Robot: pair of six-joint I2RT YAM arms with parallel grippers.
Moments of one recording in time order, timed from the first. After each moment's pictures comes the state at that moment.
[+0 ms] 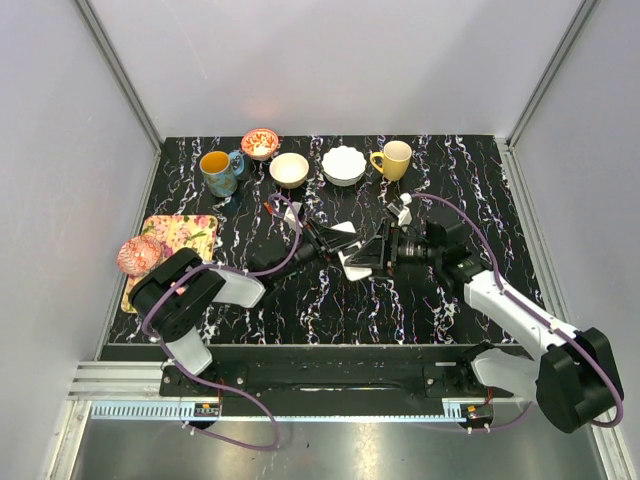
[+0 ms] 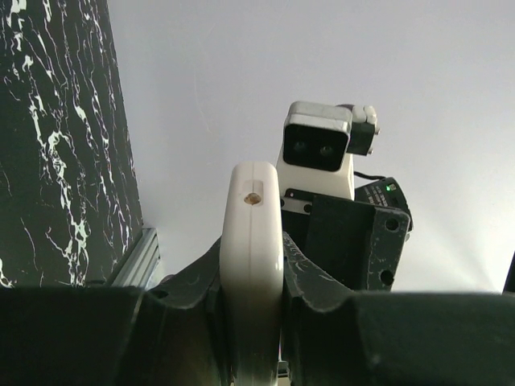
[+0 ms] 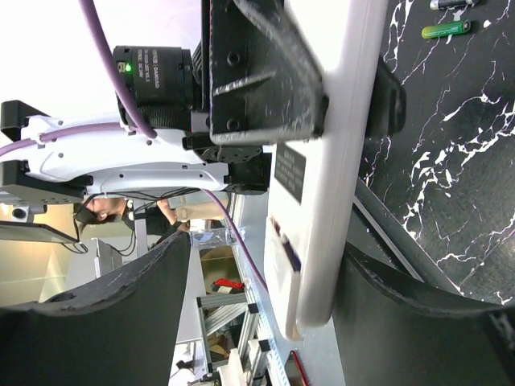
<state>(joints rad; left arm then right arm) -0.73 1.68 0.56 1.25 0.29 -1.63 0.45 1.13 0.67 0.12 -0.88 1.05</state>
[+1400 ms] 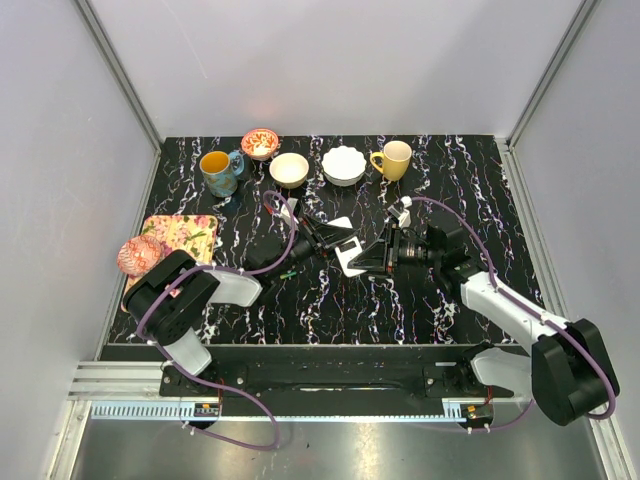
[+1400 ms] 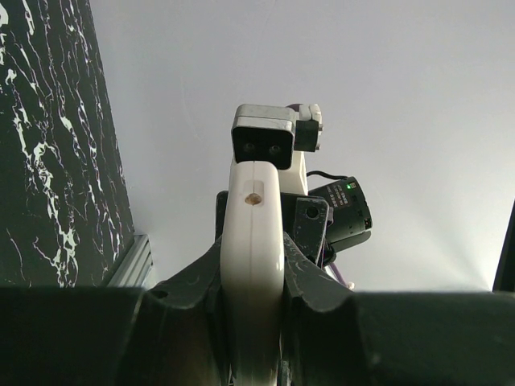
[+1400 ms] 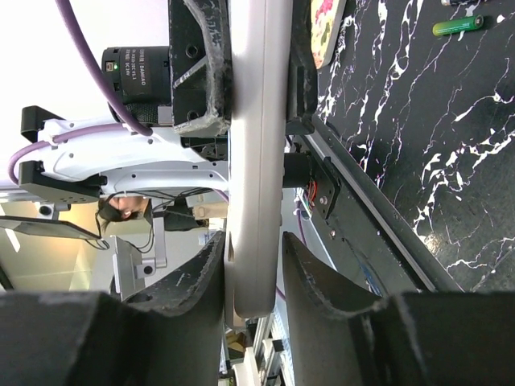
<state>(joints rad) -0.71 1.65 0.56 1.26 0.31 -1.63 0.42 1.16 0.59 0.27 -0.92 1.14</state>
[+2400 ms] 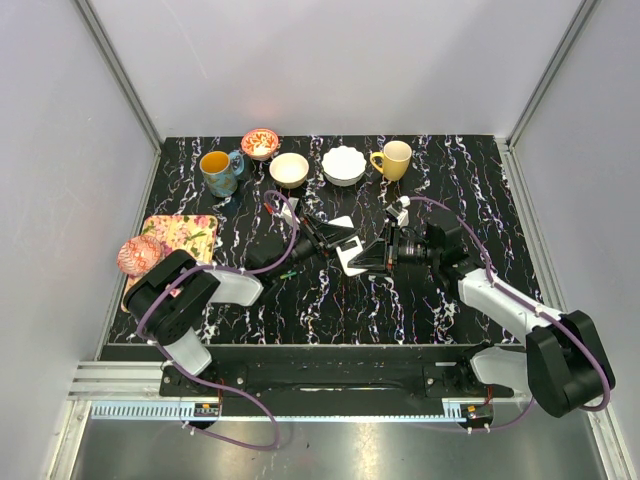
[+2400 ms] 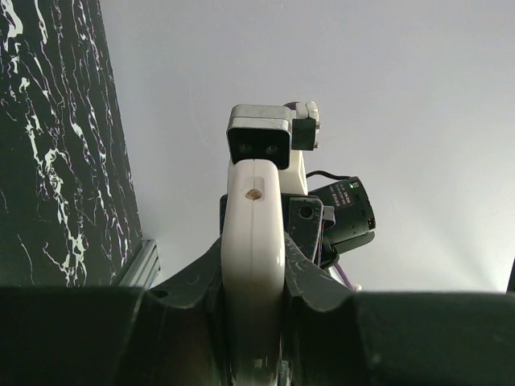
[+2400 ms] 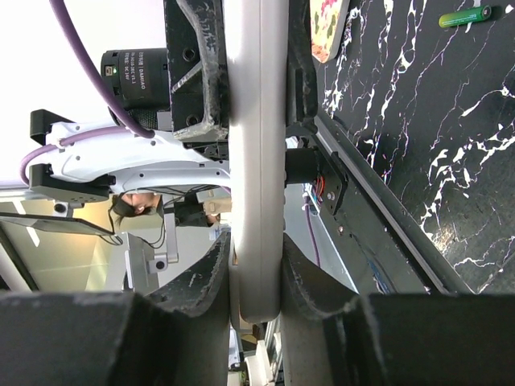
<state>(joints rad) -0.72 1.65 0.57 1.23 0.29 -1.61 0.41 1.21 0.59 0.33 -0.96 1.17</state>
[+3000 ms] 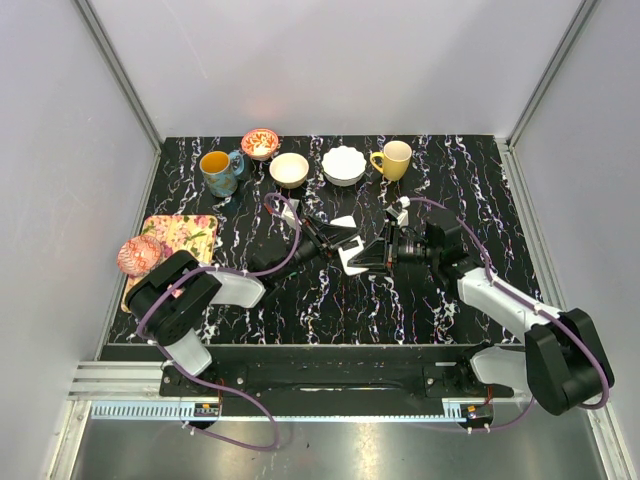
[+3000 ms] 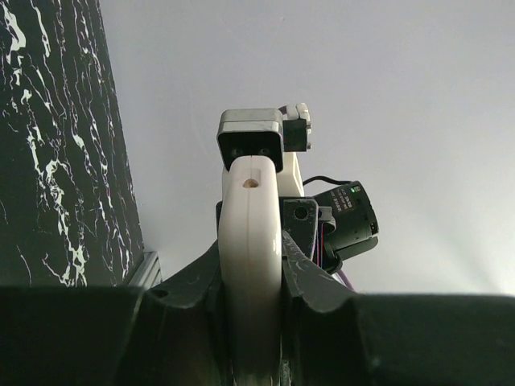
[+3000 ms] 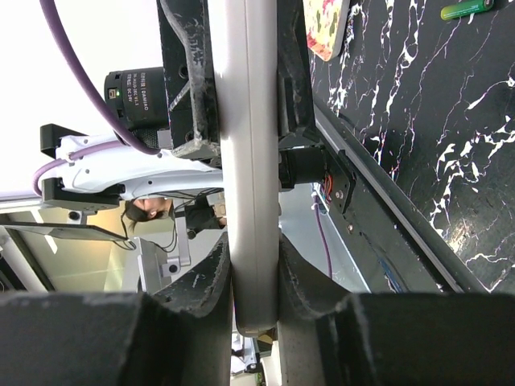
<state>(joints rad) -0.75 1.65 0.57 1.23 0.22 -1.59 0.41 1.22 0.60 0.33 -0.96 1.22</state>
